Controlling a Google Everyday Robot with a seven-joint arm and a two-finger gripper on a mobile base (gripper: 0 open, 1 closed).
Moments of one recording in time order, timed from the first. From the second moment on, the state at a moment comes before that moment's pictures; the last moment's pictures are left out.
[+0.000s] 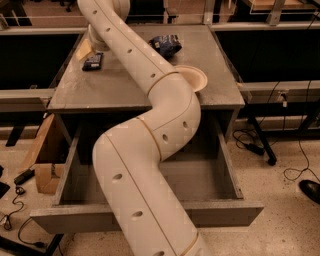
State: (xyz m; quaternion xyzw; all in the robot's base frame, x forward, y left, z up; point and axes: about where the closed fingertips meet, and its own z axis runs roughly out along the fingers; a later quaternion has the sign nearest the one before) arm 0.892 0.191 0.858 -0.21 0.92 0.07 0.32
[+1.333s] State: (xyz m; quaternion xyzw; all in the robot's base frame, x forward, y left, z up) arm 0.906 0.219 0.827 -0.24 0.91 0.04 0.33
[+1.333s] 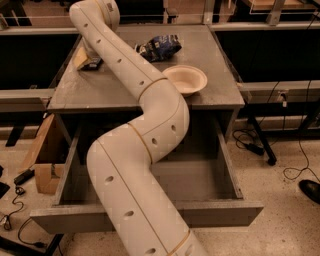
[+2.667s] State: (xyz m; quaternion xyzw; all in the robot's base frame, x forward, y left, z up) arm 0.906 0.219 0.827 -0.24 0.91 0.04 0.33
